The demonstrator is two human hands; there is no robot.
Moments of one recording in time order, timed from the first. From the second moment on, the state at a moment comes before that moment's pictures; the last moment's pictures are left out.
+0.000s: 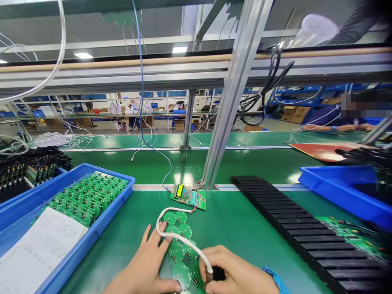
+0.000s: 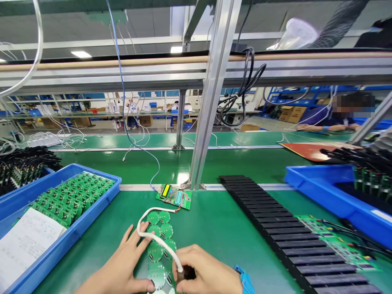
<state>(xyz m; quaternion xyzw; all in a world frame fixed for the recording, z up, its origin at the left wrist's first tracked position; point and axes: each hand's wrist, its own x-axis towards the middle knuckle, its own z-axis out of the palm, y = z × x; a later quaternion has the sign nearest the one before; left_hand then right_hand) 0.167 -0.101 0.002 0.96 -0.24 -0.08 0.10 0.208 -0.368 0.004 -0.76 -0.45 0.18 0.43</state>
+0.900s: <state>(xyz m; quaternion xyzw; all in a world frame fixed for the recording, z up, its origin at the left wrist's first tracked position) 0.152 -0.124 -0.009 0.92 -0.37 -0.05 0.11 0.255 -0.338 -0.015 -0.79 -0.24 -0.01 0.56</state>
